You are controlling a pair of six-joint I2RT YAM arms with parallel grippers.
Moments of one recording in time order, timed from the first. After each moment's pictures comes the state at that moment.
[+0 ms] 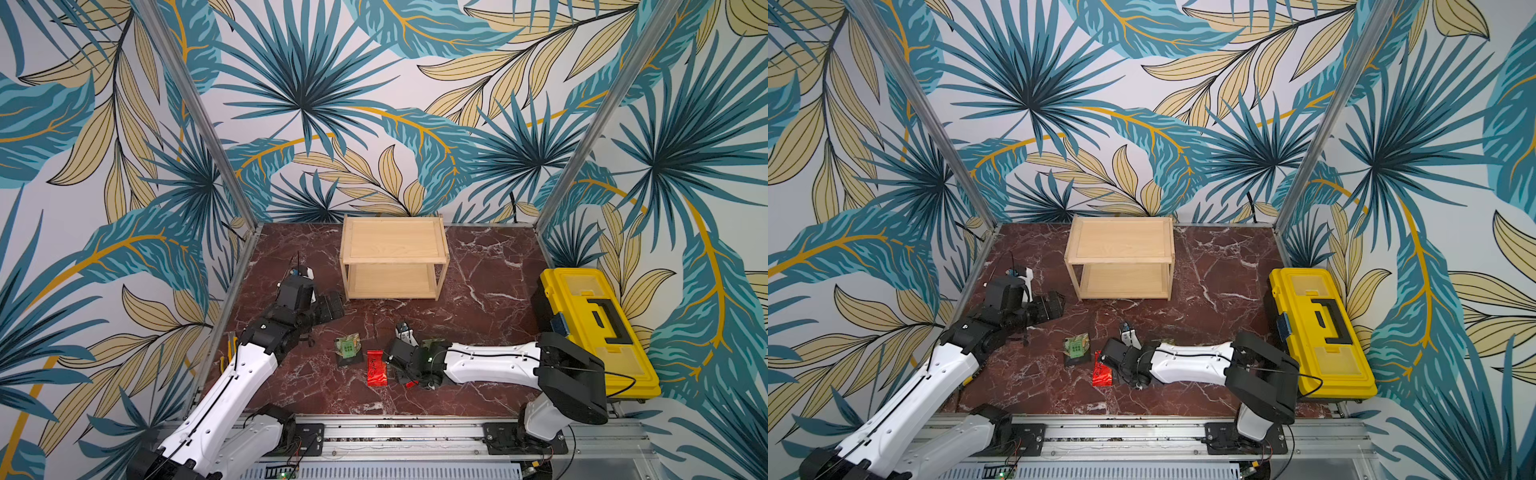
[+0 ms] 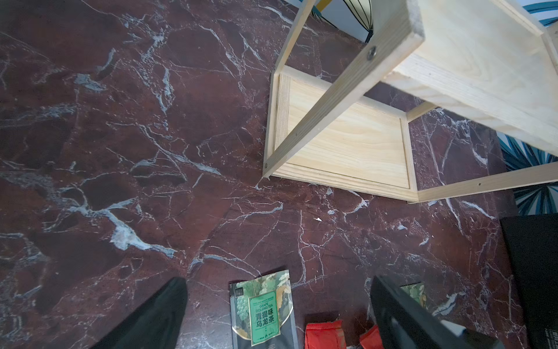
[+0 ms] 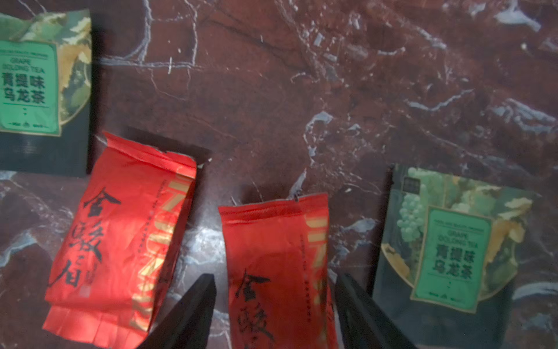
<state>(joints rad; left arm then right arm) -0.31 0.96 0.81 -0.57 0.00 -0.57 1.14 1.67 0.94 -0.49 0.36 0.81</state>
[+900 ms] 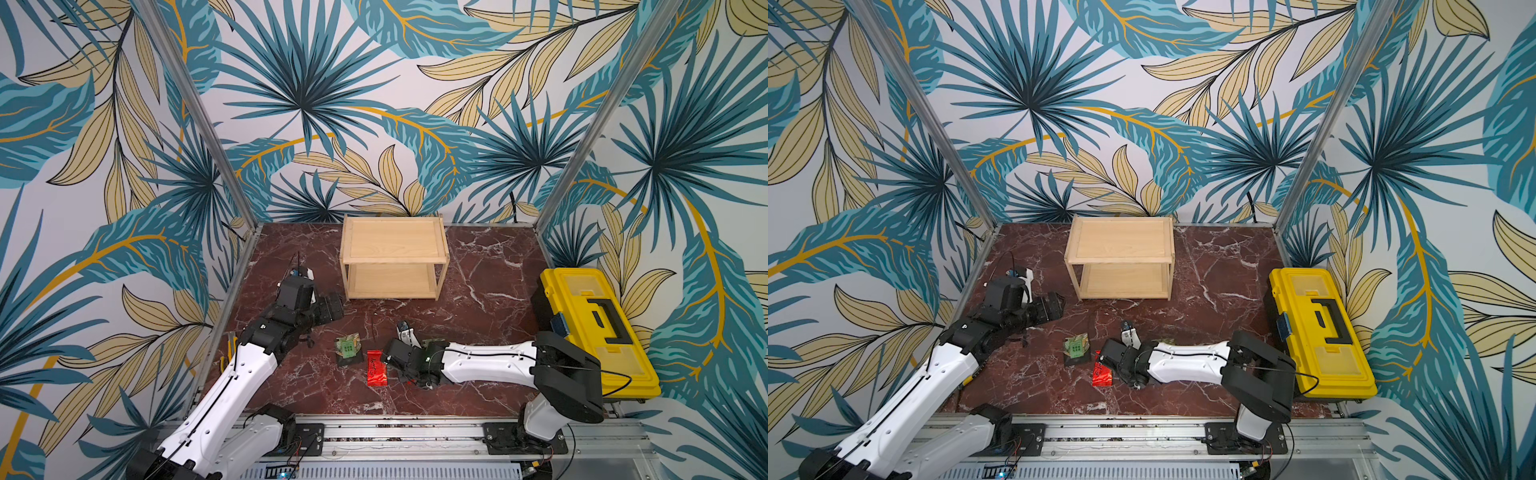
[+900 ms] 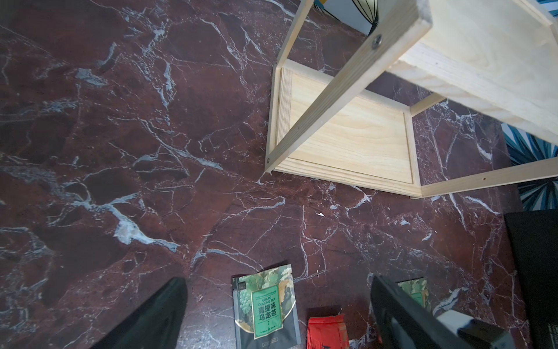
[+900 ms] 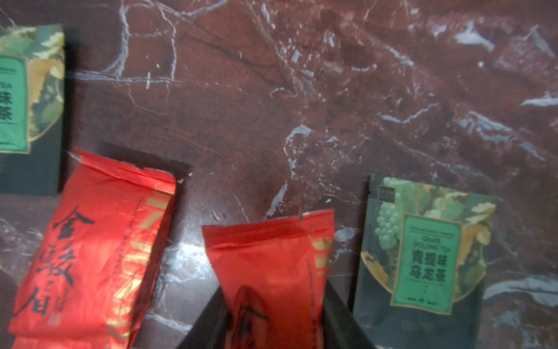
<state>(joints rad) -0.31 0.96 0.82 -0.61 -0.01 -0.55 1.15 1.66 0.94 -0.51 0.43 0.82</state>
